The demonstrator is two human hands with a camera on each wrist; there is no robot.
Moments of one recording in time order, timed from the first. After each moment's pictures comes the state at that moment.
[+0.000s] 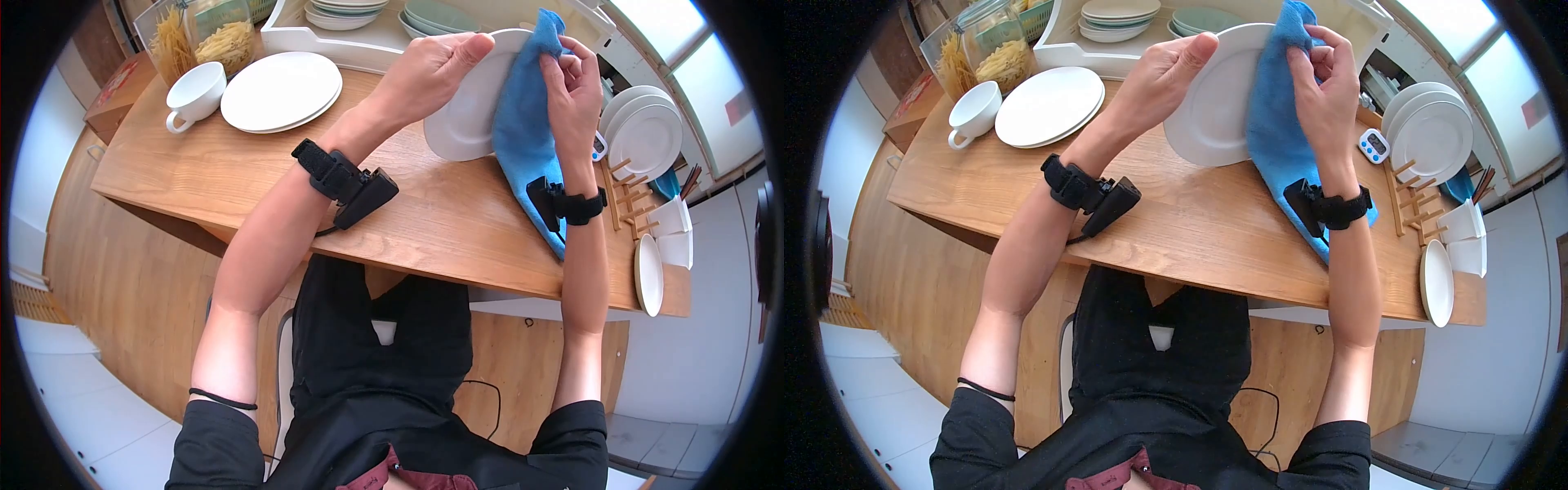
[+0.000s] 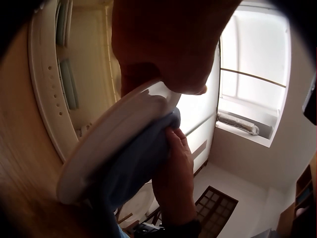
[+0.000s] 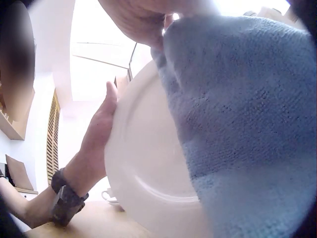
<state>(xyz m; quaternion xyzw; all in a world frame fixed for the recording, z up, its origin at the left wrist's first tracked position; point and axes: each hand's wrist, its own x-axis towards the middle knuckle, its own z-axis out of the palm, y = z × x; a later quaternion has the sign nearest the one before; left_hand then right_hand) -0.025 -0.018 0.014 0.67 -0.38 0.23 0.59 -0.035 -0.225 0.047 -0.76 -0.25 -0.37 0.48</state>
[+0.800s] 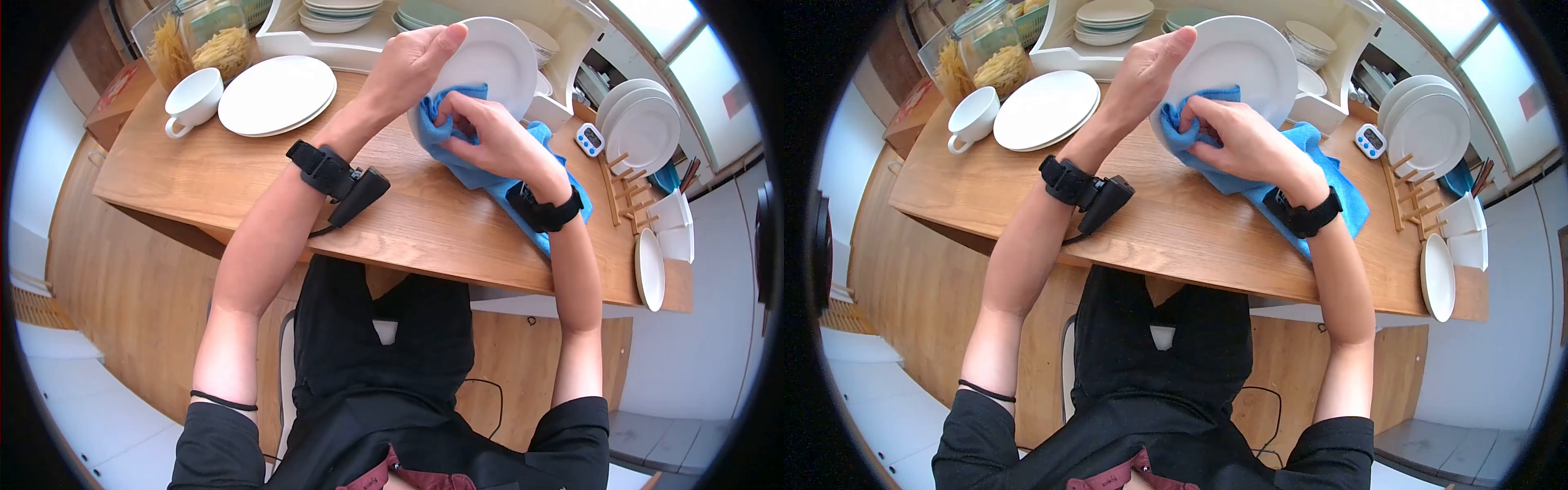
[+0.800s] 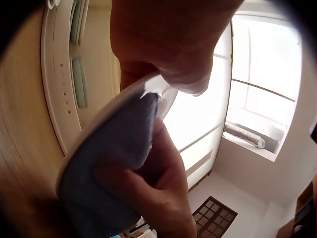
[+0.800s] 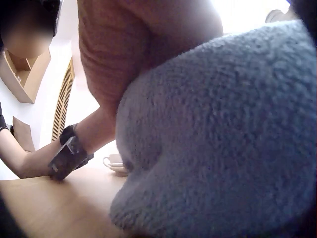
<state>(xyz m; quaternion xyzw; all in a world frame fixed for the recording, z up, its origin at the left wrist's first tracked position) -0.013 -0.014 0.008 0.68 -0.33 0.24 0.61 -0.067 -0.189 0.028 -0.87 -0.42 -0.04 0.26</state>
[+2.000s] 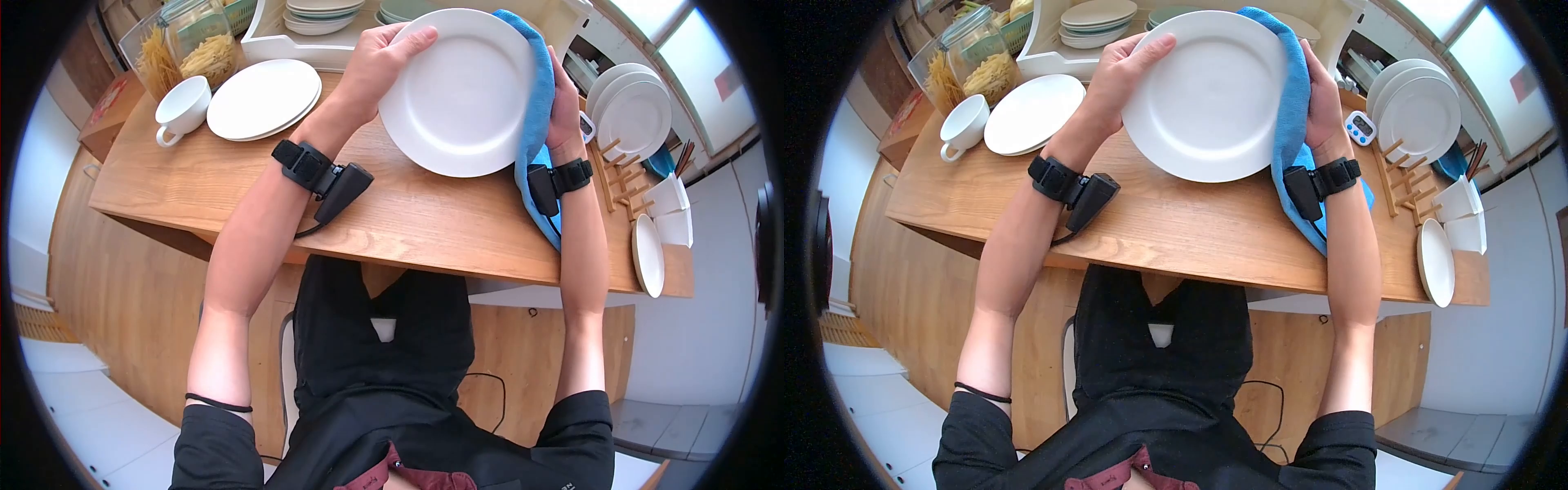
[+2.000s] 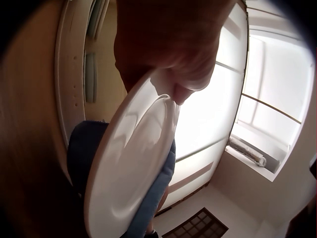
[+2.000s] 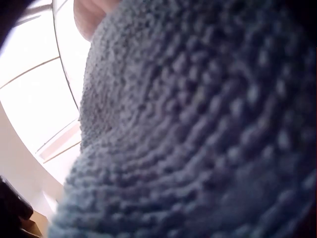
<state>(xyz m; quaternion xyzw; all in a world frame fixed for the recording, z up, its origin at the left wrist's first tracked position) -0.019 -0.007 0.009 0.59 -0.28 0.05 0.76 0.002 -0.287 0.020 -0.39 -0.26 0.20 0.86</state>
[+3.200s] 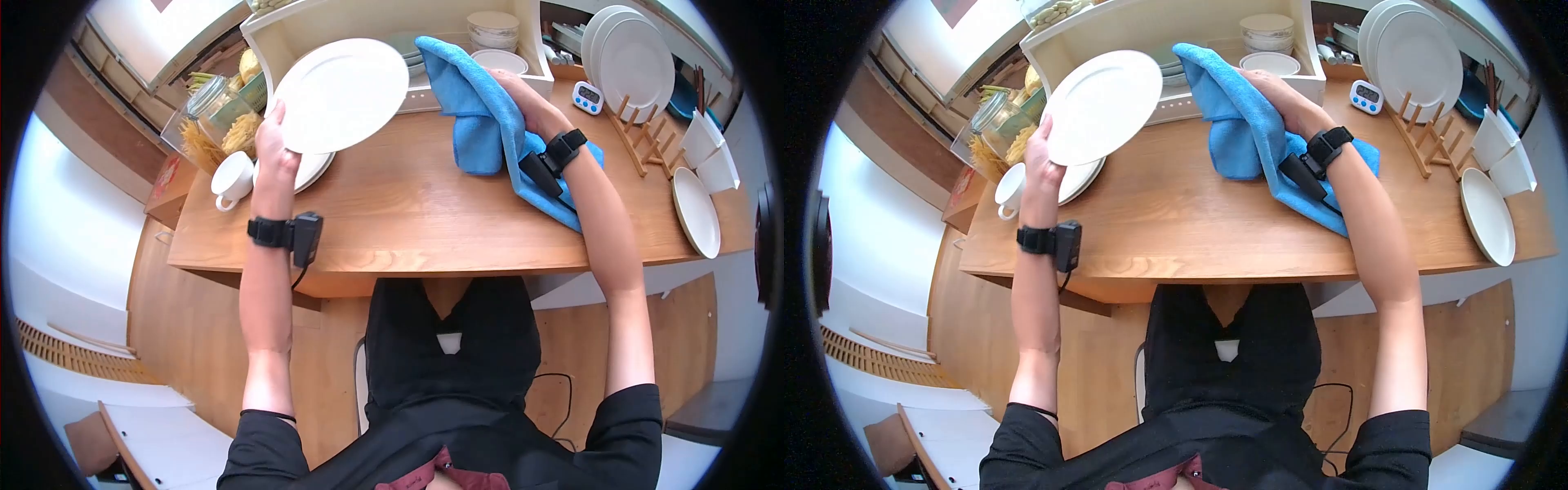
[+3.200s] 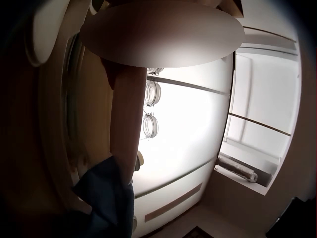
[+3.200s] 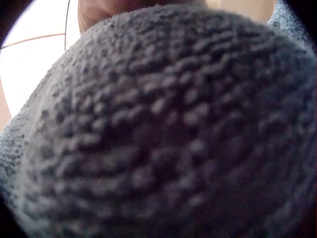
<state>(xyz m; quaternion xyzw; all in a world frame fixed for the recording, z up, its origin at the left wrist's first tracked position) 0.007 0.114 0.008 0.40 -0.06 0.07 0.91 -0.009 -0.273 0.009 -0.68 -0.13 0.07 0.72</state>
